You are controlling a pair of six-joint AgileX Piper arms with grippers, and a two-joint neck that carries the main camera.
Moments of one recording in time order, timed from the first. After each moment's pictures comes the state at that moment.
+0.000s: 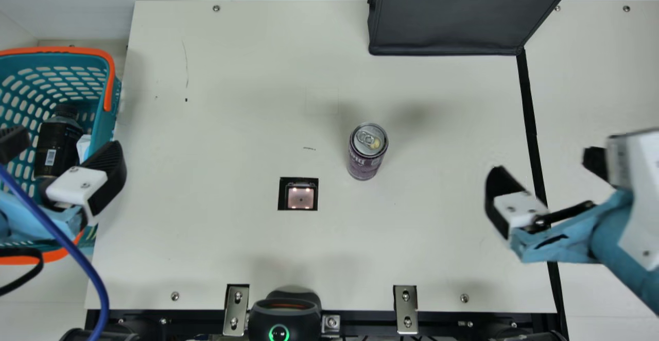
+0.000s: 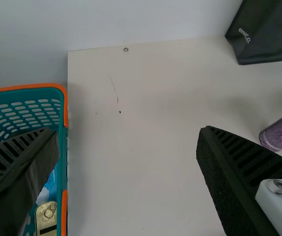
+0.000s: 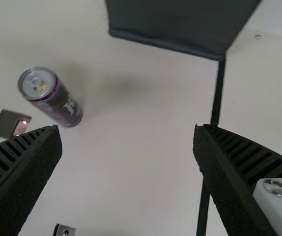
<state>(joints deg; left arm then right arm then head) -5.8 45.1 -64.2 -6.6 63.5 5.3 9.7 47.3 -67.7 2.0 70.0 -6.2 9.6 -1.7</state>
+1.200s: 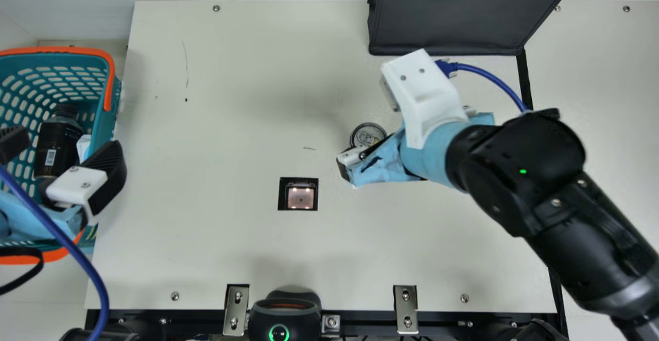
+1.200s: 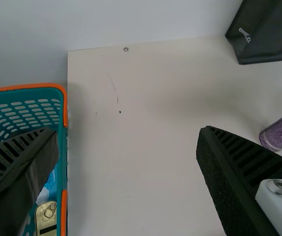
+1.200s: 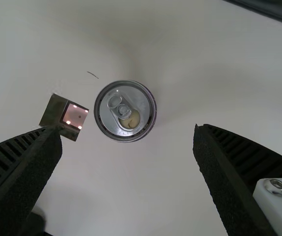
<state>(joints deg) -5.8 45.1 -64.2 -6.6 63.5 5.3 36.9 77.6 -75.3 -4.5 63.5 17.0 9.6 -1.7</state>
